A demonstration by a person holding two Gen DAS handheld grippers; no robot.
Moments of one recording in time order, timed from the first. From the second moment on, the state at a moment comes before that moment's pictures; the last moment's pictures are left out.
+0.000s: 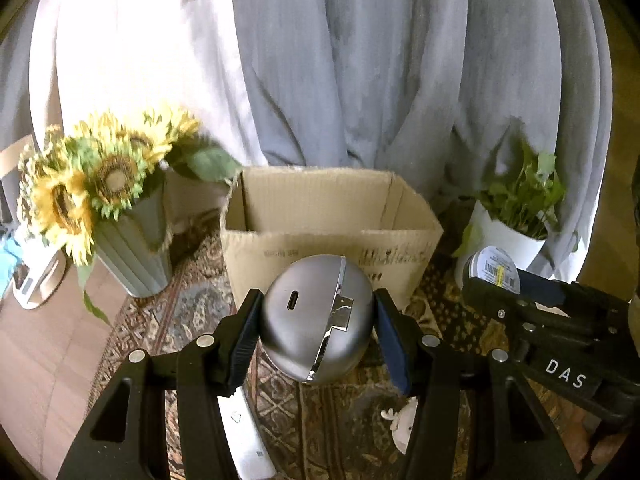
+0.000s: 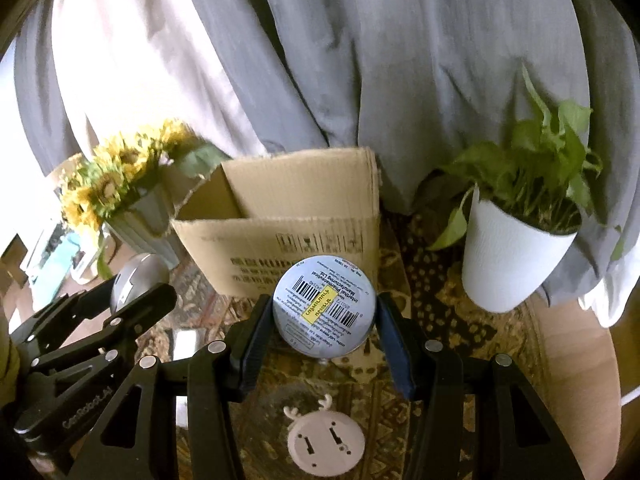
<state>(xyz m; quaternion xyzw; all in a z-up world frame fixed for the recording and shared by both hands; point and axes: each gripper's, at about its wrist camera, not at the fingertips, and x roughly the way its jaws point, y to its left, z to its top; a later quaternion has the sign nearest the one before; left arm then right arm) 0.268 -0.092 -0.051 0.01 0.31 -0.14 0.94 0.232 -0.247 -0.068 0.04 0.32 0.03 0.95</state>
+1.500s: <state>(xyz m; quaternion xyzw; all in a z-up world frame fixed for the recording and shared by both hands) 0.394 -0.103 0.011 0.04 0.27 -0.10 0.96 0.350 -0.253 -0.007 0.04 0.27 0.04 0.96</state>
